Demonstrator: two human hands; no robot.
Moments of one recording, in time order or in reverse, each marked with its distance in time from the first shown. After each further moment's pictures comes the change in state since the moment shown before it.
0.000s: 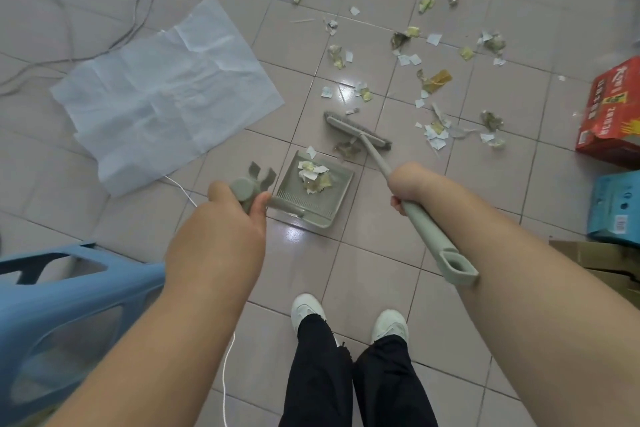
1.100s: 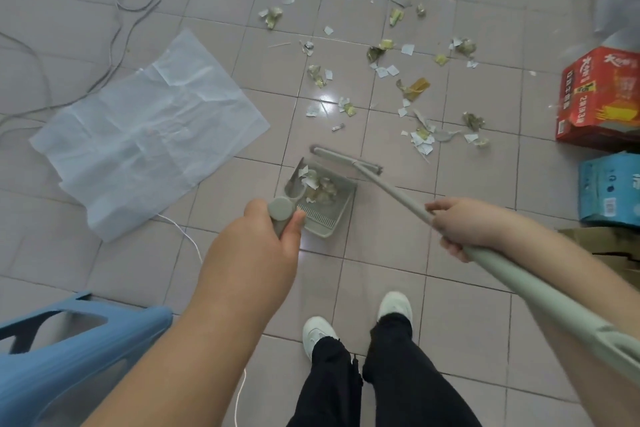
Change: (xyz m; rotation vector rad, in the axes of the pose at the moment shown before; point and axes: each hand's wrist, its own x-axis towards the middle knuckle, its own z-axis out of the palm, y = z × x) left_hand 0.023 0.021 -0.010 -0.085 -0.099 0.236; right_hand -0.054 0.045 -0.041 0.007 -0.007 -0.050
